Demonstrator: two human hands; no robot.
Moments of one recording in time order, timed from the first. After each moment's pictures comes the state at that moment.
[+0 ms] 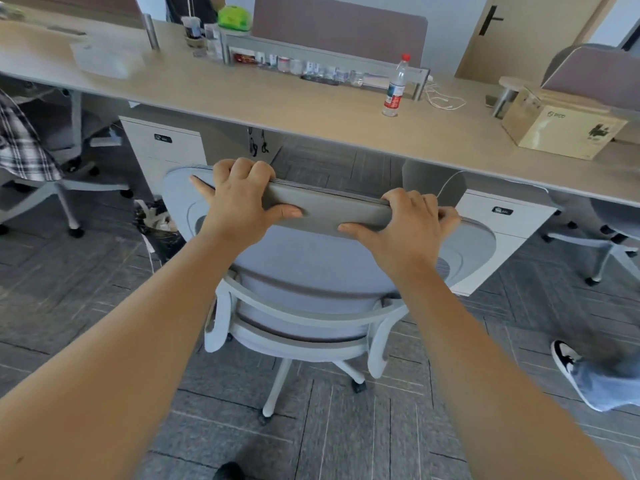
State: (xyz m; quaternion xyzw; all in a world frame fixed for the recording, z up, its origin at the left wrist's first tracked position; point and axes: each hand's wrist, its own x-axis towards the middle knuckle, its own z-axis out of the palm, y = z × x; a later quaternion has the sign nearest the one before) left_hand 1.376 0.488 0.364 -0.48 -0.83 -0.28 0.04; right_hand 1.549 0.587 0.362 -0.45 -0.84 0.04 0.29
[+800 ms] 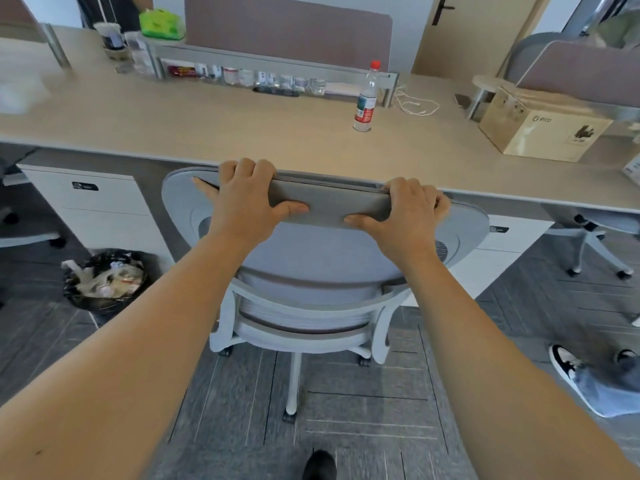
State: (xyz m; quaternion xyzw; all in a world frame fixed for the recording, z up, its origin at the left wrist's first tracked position) left_hand 1.250 0.712 0.362 -0.53 -0.81 -0.27 0.04; right_hand 1.432 0.792 0.364 -0.51 -0.81 0.10 0.27
